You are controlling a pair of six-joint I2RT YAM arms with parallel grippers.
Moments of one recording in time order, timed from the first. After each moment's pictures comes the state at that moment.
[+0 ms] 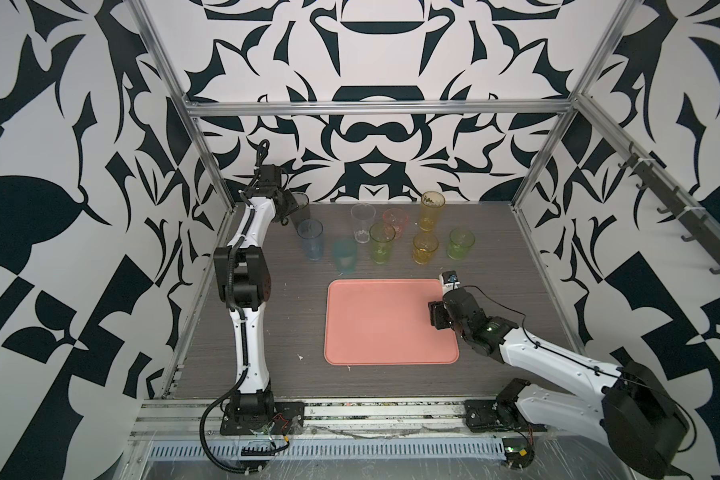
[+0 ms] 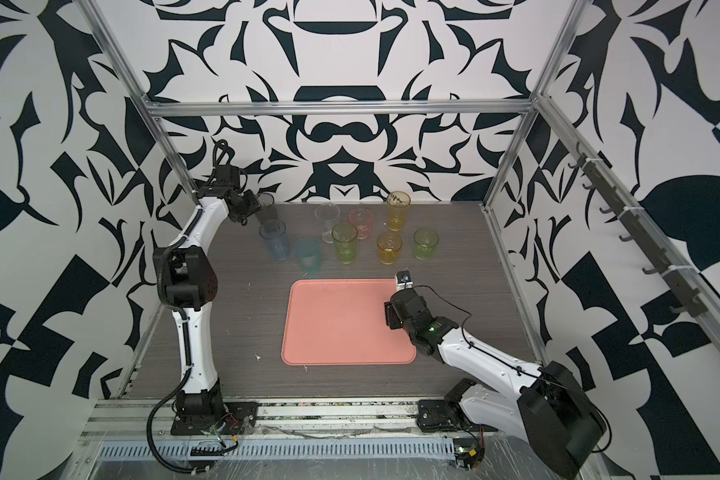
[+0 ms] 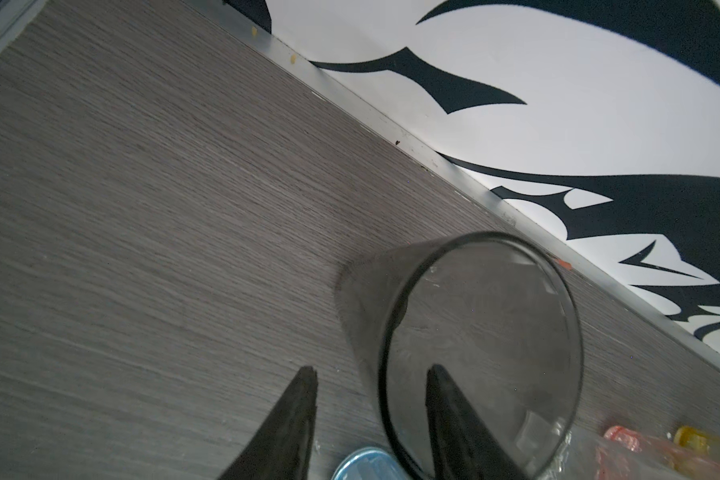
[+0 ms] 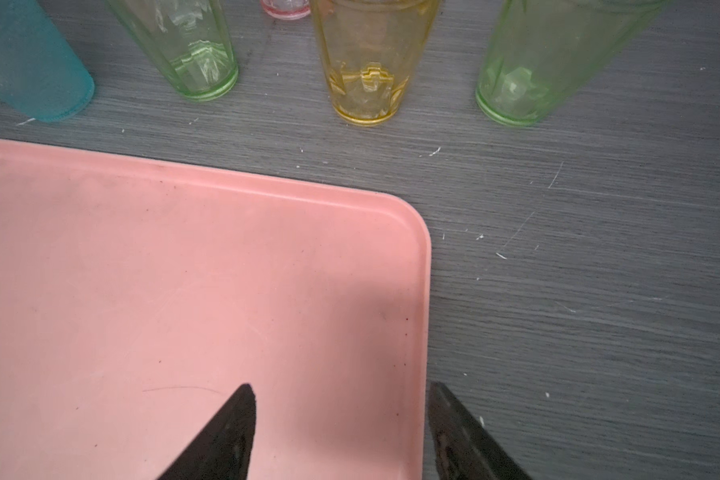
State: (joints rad) left arm -0.02 2.30 2.19 -0.77 0.04 -0.54; right arm 0.64 1.10 0.47 -0.15 0.32 0.37
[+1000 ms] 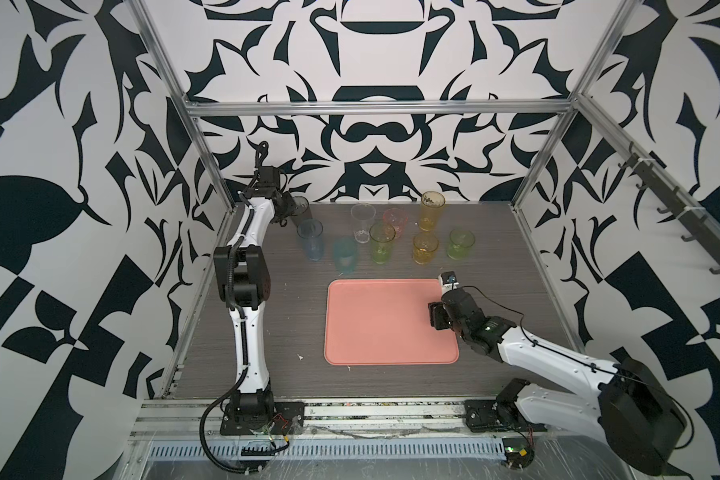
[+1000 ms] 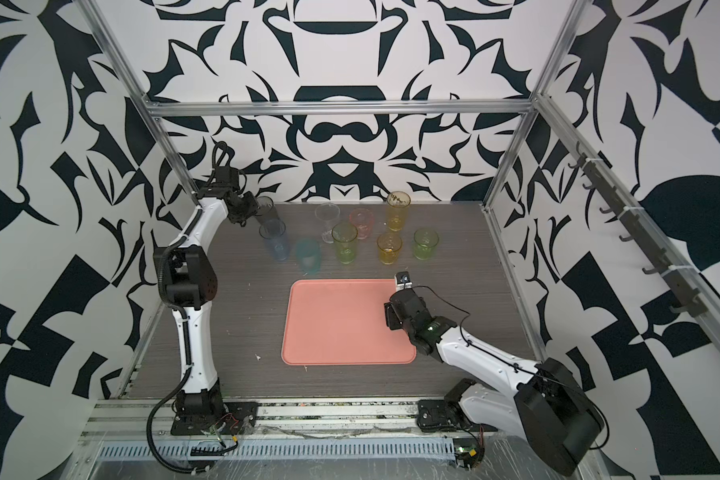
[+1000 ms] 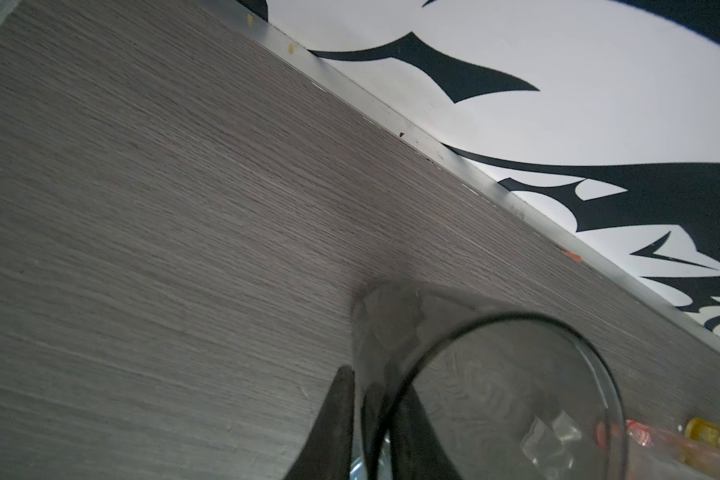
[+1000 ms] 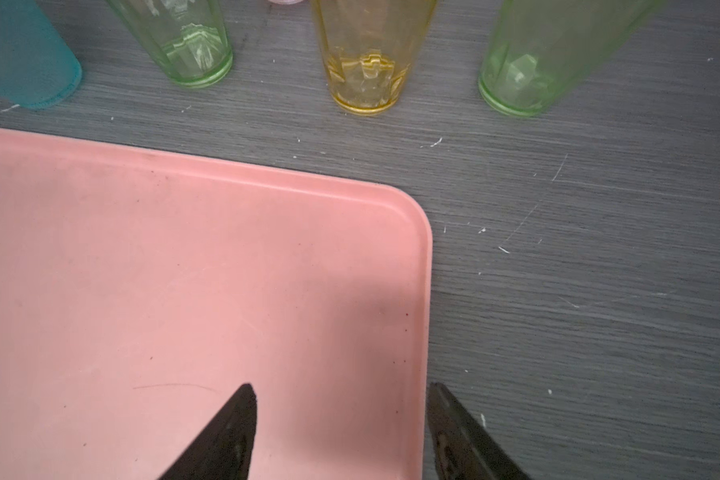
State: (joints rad) left arm -0.01 2.32 2.19 -0.77 0.06 -0.51; right arm 0.64 1.12 0.47 -0.15 0.32 0.37
